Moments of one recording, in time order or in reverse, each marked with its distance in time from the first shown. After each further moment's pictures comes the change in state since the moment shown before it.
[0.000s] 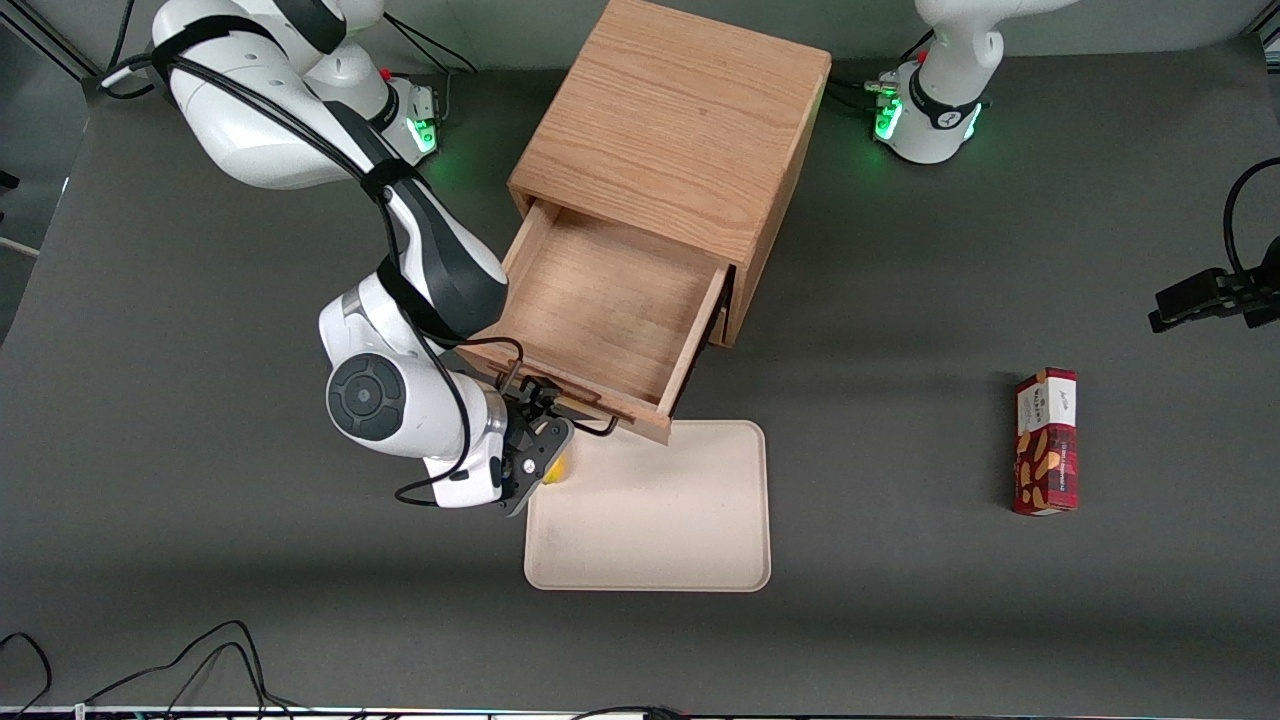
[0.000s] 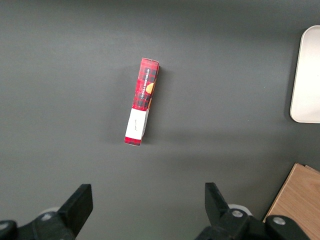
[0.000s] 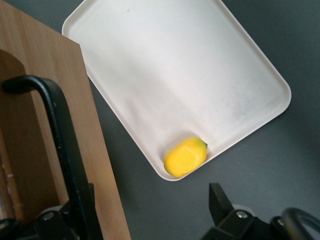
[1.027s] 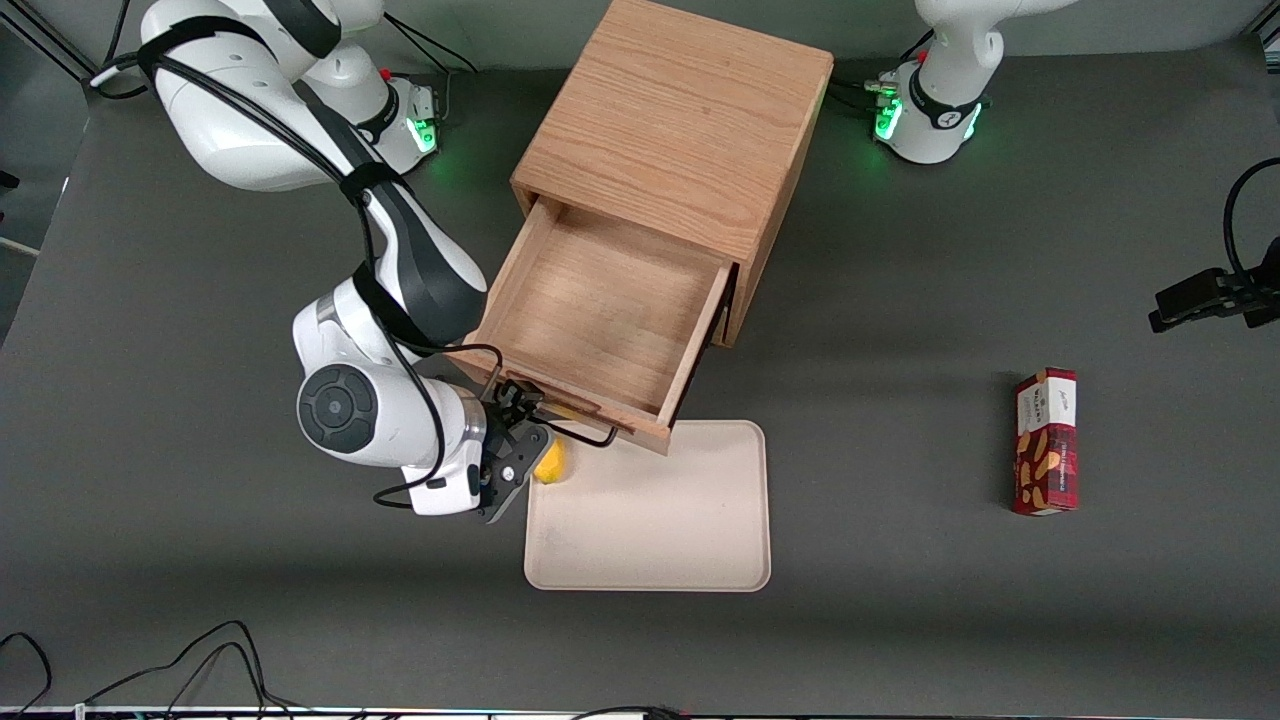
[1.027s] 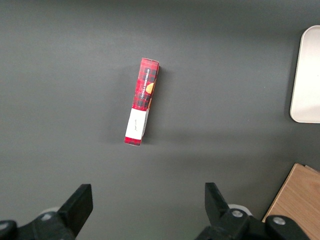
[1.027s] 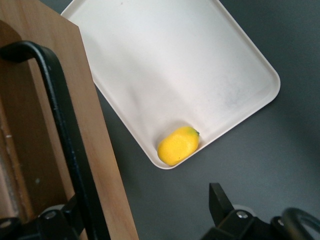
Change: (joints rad) arm -0.023 0.002 0.003 0.042 0.000 -0.069 -0.012
